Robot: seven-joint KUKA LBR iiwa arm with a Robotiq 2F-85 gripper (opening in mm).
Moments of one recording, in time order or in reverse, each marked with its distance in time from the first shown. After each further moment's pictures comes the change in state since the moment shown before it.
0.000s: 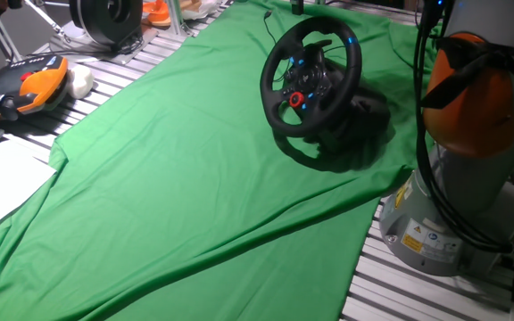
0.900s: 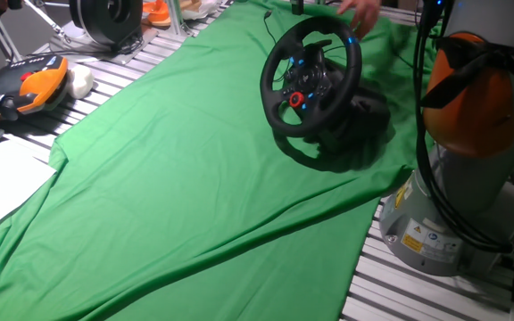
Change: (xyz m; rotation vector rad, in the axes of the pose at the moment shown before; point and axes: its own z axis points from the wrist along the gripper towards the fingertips) arm 0.000 0.000 0.000 -0.007 -0.002 0.008
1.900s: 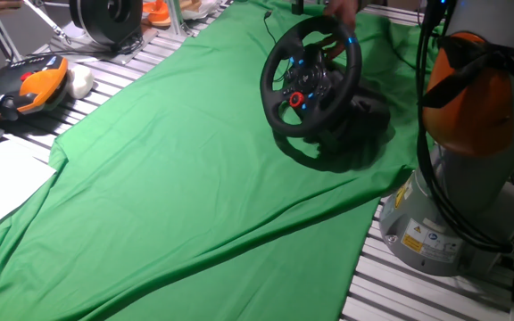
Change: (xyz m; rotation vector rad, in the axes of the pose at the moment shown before) arm 0.000 0.000 0.000 -0.025 -0.032 0.047
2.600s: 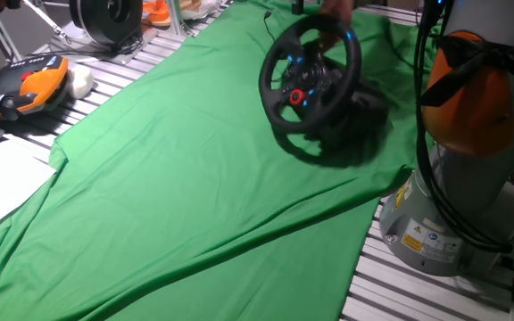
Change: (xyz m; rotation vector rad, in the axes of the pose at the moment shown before) arm 0.000 0.000 0.001 -0.011 0.035 0.002
